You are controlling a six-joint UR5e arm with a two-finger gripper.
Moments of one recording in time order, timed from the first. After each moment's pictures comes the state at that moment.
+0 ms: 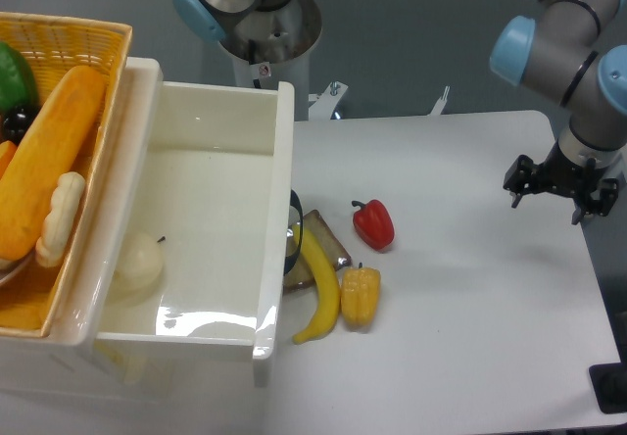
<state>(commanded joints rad) 2.92 -2.09 -1.39 -1.19 1.52 1.24</state>
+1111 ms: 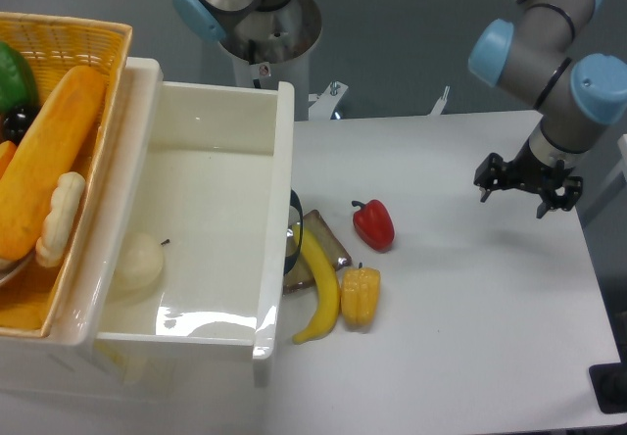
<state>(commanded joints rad) 2.89 -2.05 -1.52 -1.18 1.50 1.13</state>
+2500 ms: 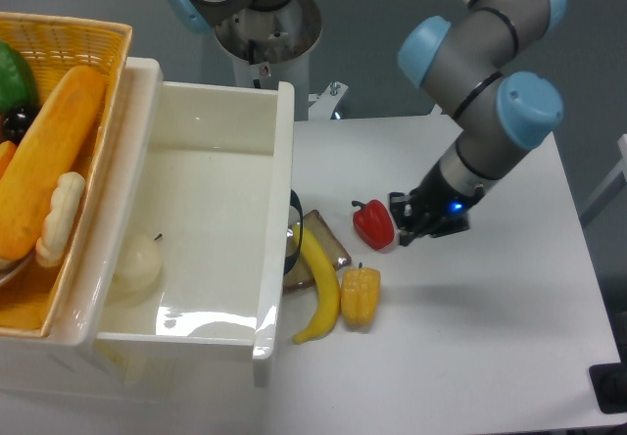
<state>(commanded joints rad) 2.67 -1.96 -1.51 -1.42 1.10 0.76</state>
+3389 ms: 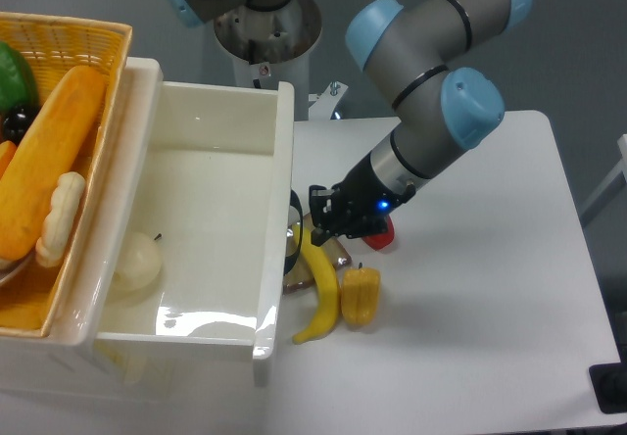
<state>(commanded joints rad) 2.60 -1.90 -1.52 -1.53 1.04 0.72</state>
